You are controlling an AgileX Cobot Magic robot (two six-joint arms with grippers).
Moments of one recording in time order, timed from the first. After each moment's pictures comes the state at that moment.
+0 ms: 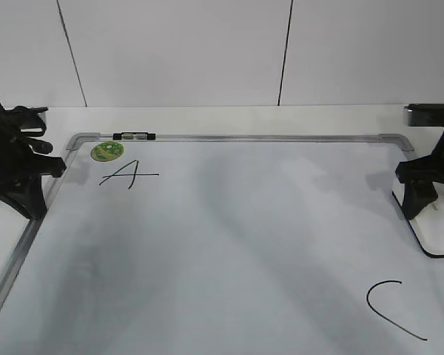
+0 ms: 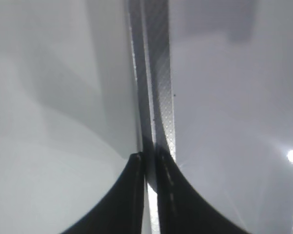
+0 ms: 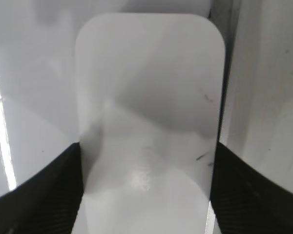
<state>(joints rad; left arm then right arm) -0.09 2.02 -1.35 -0.18 0.98 0.09 -0.02 1.87 -1.26 0.03 0.98 -0.06</state>
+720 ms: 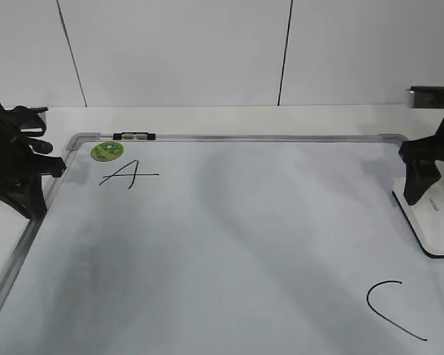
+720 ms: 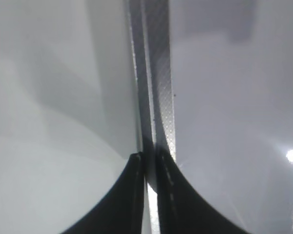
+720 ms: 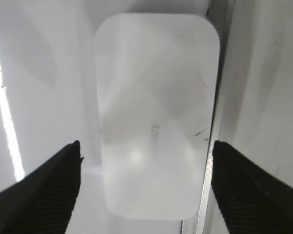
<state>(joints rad) -0.09 2.02 -1.35 -0.18 0.98 0.09 -0.02 1.87 -1.37 0.04 1.14 -0.06</state>
